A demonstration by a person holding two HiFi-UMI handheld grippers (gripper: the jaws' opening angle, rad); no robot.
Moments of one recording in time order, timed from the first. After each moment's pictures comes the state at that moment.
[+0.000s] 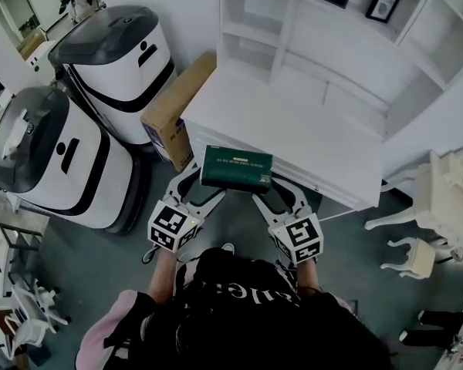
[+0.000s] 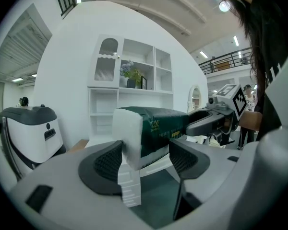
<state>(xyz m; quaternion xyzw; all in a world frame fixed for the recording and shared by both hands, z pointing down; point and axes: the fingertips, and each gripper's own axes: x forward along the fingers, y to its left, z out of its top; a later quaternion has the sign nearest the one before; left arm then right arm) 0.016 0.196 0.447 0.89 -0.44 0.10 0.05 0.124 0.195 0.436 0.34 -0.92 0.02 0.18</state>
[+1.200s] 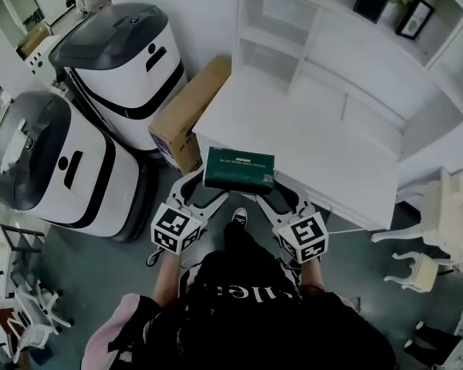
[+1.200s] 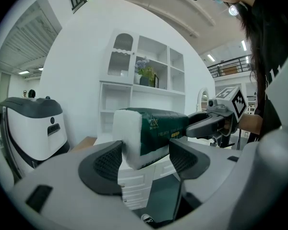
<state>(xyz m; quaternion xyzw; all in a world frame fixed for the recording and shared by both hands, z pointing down) -0.049 0.110 0.467 0.88 -0.45 0.09 0.08 0.060 0.103 0.457 0.31 -0.93 0.04 0.19</state>
